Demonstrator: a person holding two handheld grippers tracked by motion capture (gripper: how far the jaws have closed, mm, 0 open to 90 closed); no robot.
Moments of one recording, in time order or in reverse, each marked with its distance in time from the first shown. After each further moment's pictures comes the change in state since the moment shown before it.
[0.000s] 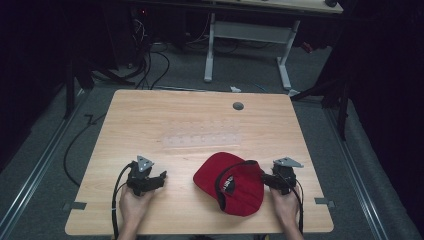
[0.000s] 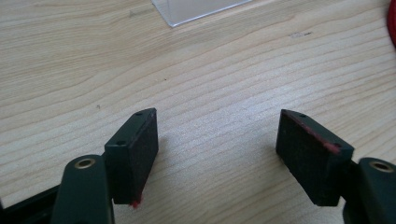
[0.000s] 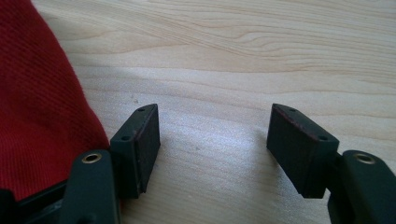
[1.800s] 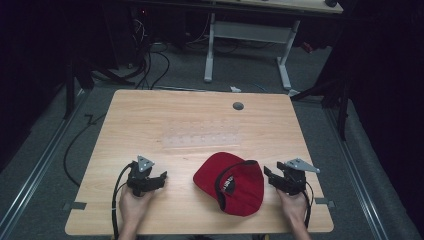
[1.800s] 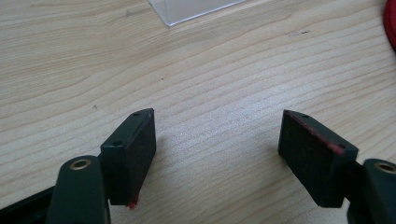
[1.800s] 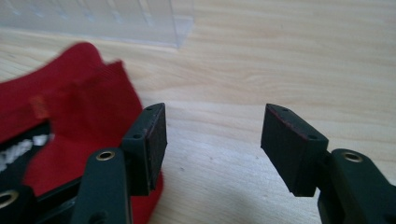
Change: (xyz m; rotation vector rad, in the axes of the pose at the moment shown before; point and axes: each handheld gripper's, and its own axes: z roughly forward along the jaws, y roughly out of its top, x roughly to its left) left arm 0.000 0.000 0.000 0.005 -0.005 0.004; right arm -0.007 0.005 -0.044 -0.142 0.115 0.014
